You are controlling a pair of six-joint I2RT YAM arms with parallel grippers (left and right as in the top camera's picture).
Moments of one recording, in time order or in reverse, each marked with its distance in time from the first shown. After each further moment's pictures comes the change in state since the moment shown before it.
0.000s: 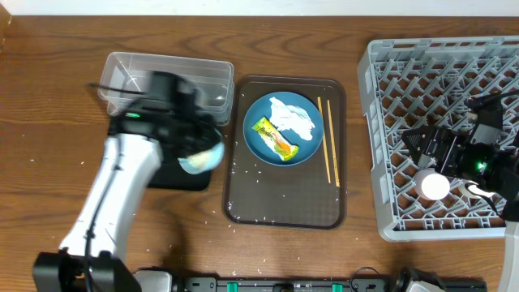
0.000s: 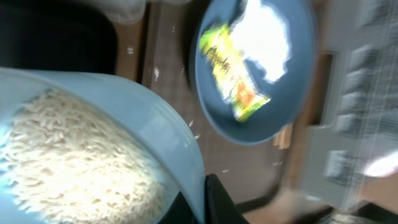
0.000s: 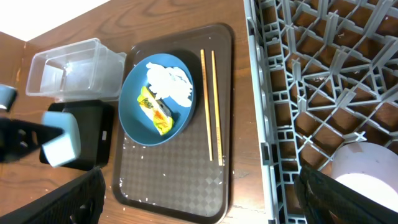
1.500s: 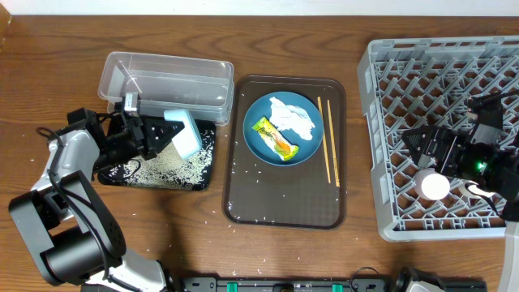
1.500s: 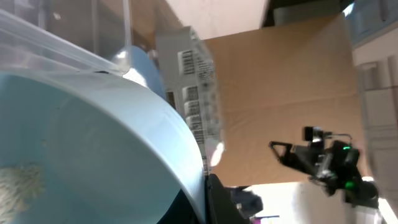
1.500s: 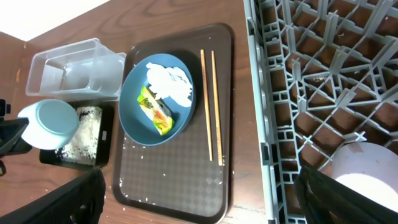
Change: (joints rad) left arm 0.474 0.286 -0.111 -0.014 0.893 0.580; right arm 0.000 0.000 0.000 0.000 0.000 0.000
